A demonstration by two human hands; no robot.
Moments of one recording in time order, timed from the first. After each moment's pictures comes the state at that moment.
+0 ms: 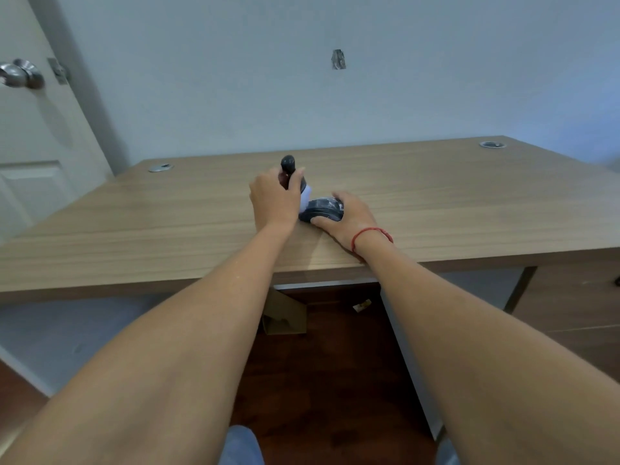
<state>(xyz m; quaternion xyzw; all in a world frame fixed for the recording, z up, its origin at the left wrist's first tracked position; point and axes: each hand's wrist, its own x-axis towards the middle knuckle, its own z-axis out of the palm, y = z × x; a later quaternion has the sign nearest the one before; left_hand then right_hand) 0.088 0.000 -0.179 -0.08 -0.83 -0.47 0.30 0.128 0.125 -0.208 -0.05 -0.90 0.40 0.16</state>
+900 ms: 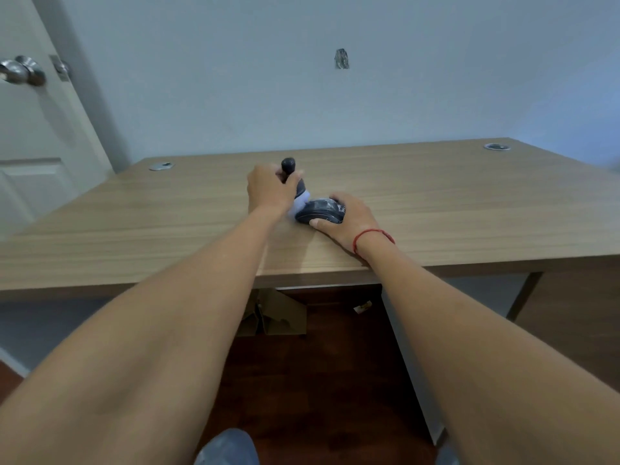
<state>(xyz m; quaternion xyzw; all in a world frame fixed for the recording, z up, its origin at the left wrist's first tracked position) 0.066 -0.007 -0.167 -0.08 -0.84 -0.49 0.23 0.124 0.126 -0.210 -0.04 -0.90 0.40 0.14</state>
